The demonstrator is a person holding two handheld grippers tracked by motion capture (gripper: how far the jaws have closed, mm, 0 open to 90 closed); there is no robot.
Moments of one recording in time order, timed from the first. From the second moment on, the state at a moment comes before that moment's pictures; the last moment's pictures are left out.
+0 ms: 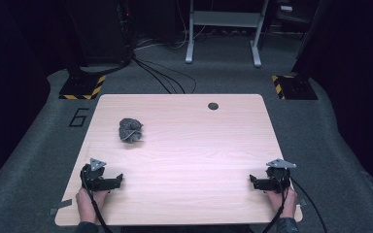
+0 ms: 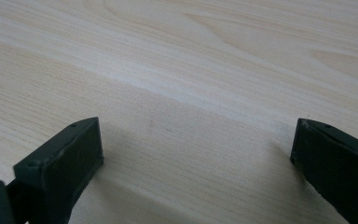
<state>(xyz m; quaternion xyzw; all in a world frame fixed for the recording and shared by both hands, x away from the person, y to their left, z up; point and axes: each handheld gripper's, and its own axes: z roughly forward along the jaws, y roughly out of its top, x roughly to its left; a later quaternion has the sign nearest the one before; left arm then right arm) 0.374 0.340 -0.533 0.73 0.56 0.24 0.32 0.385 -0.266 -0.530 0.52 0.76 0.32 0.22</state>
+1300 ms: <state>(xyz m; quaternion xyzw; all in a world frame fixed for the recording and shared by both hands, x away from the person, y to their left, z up) 0.400 0.343 -0.492 0.74 0.54 0.22 0.34 0.385 -0.266 -0.530 0.52 0.76 0.33 0.22</state>
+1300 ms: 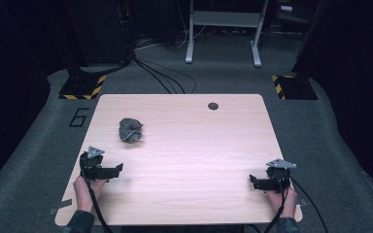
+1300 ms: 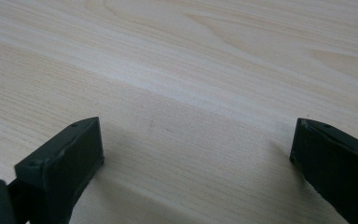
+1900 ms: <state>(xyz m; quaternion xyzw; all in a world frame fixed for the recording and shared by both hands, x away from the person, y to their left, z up) 0.449 0.349 -0.465 0.73 0.54 0.21 0.35 0.385 -0.266 -0.530 0.52 0.76 0.33 0.22</state>
